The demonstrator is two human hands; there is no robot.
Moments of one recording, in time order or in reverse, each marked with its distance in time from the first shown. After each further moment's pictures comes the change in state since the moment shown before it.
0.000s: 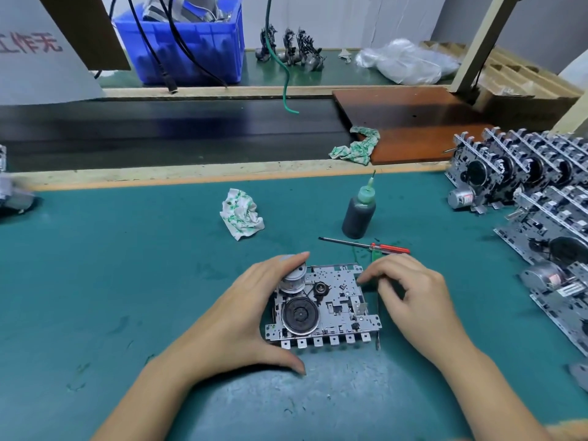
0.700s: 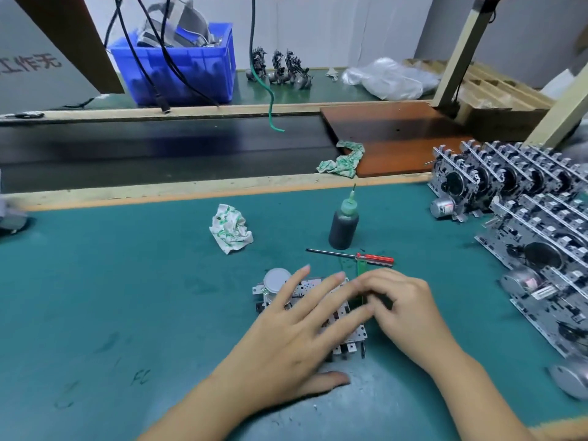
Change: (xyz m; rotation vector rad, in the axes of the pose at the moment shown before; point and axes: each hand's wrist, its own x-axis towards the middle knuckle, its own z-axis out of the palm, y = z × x) left_hand 0.021 0.037 0.042 0.786 0.154 0.421; right_hand 0.002 0.001 -0.007 0.043 -0.030 -0.084
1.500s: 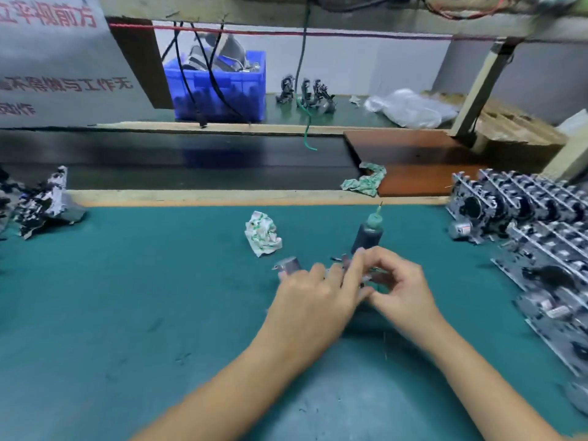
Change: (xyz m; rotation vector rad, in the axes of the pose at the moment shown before) left_hand 0.019 -0.008 -0.034 0.304 0.163 -0.291; right_hand 0.031 -0.037 0.011 0.445 -0.051 0.071
